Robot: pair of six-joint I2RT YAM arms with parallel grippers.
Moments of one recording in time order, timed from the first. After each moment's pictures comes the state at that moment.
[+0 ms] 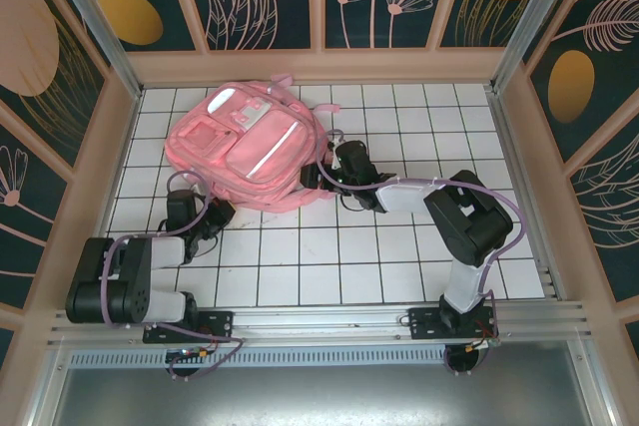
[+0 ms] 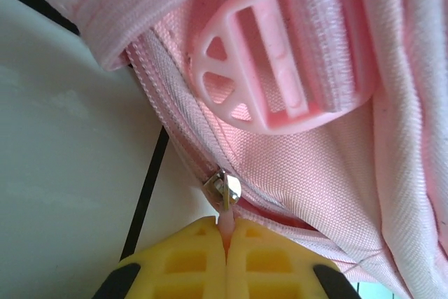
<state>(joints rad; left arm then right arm) -0.02 1.36 0.24 0.41 0.40 -0.78 0.68 1.82 0.95 0.26 -0.19 0.63</state>
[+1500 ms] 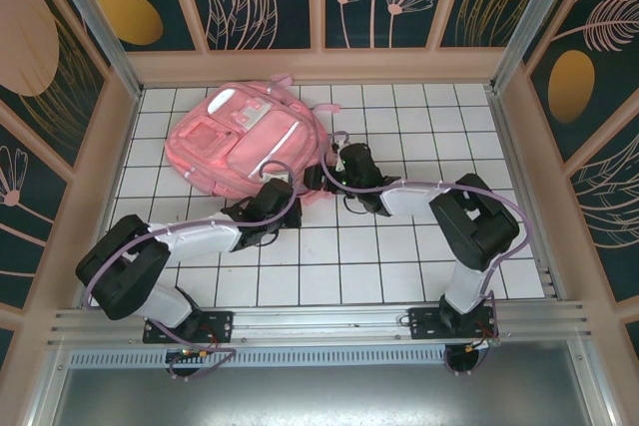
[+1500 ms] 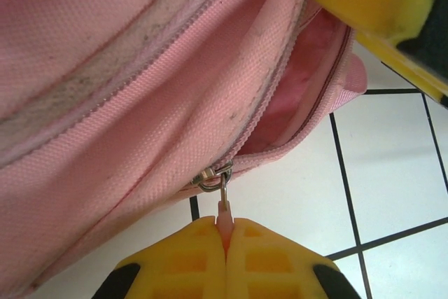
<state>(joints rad) -0.78 1.47 0.65 0.04 -0.12 -0.74 0.67 1.77 0.89 0.27 -0.18 0.65</state>
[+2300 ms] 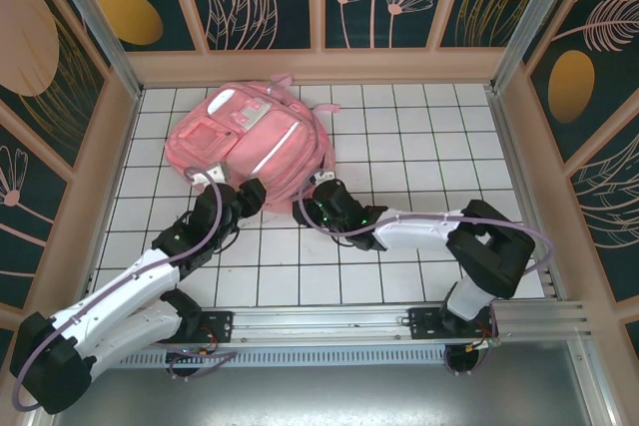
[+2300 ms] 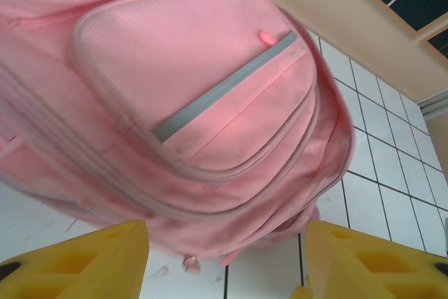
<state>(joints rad) -0.65 0.86 0.52 -0.18 -0.31 -0.88 1.00 1.63 0.81 0.18 0.16 0.65</state>
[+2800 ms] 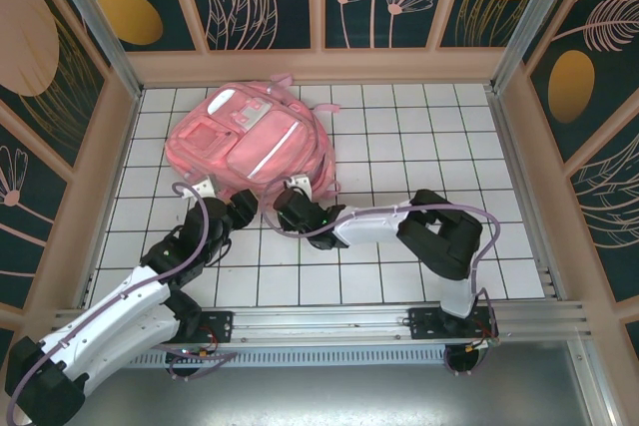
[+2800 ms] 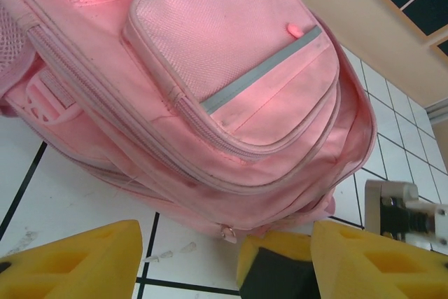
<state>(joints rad) -0.65 0.72 0.44 -0.25 -0.32 -0.91 1.10 1.90 1.08 0.02 0.37 0.69</state>
